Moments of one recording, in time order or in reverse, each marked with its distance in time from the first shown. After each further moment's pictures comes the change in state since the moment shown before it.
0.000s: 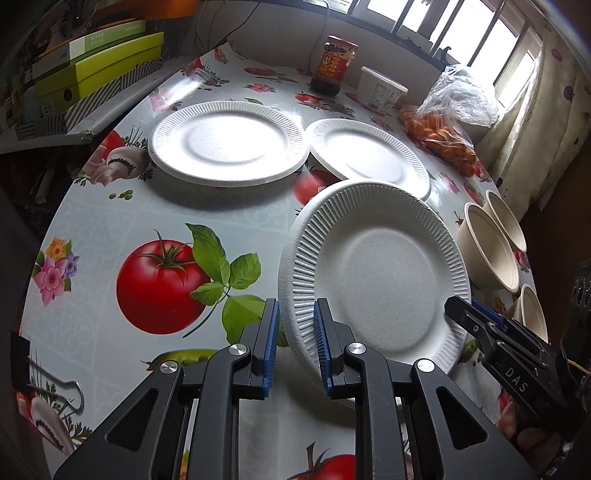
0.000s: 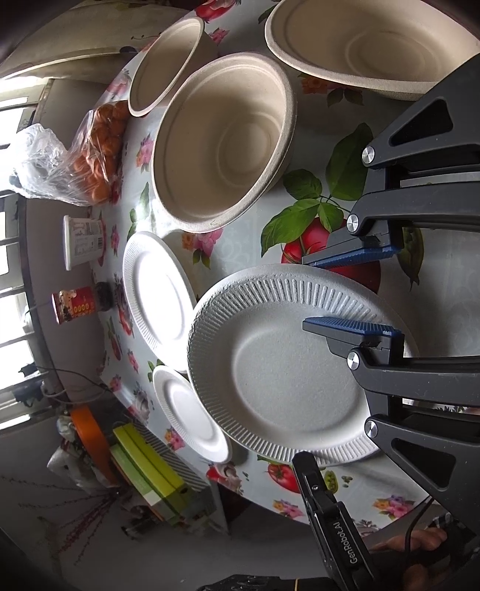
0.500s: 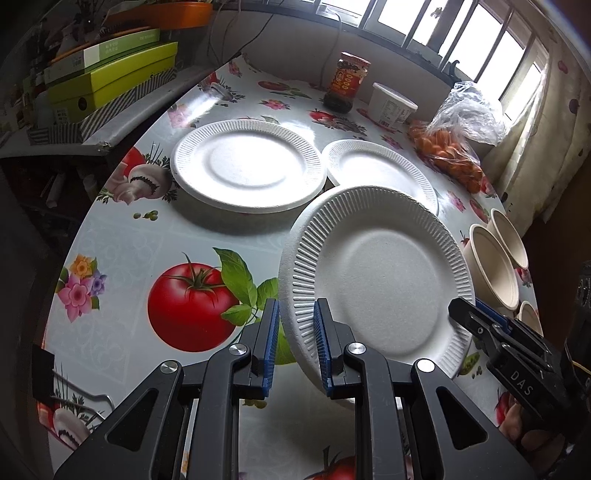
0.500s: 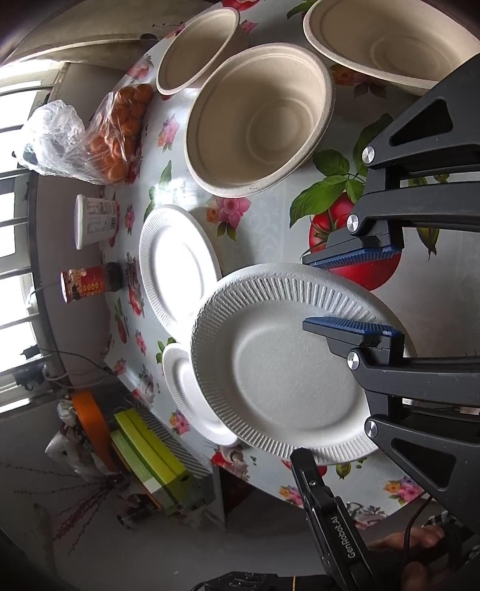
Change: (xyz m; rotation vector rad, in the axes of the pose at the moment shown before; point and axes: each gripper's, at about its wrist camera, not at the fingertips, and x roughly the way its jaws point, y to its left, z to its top) left arm -0.018 0.011 0.015 -0.019 -0.032 0.029; right arm -0.003 0.020 0.020 -0.040 -0.009 0.026
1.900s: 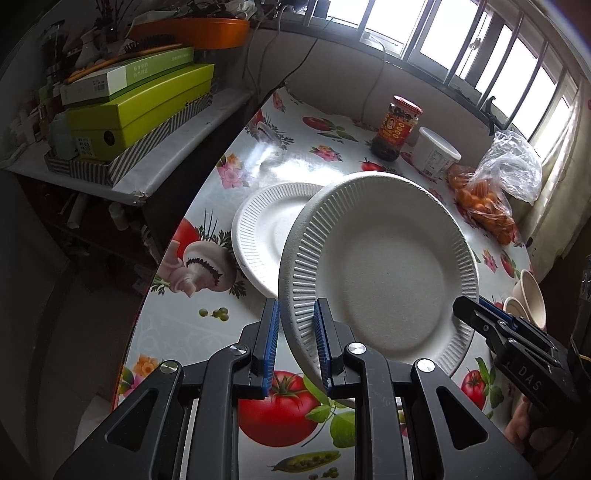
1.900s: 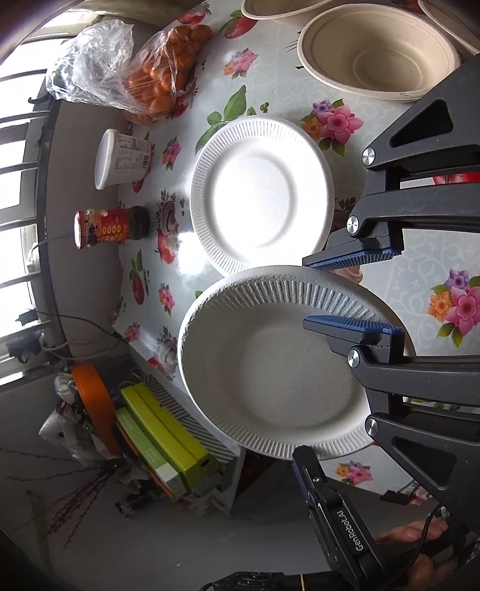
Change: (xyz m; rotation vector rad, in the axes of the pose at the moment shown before) left arm -0.002 0.055 0.079 -0.050 -0.049 0.074; right arm 0.052 0.057 0.088 -0.051 0.013 0.065
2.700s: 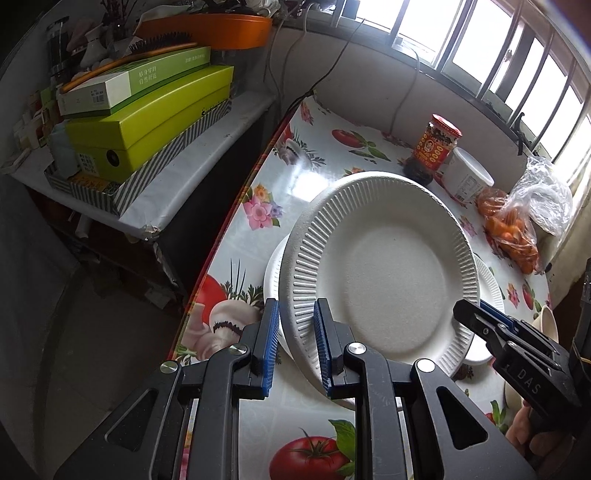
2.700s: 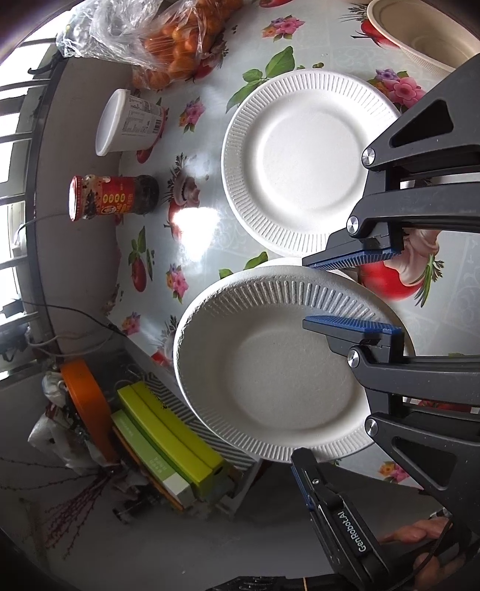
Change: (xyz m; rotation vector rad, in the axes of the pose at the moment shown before) left arm 0.031 0.028 0.056 -0.034 0.022 0.058; right arm 0.057 0.016 0.055 -0.004 0.055 0.020
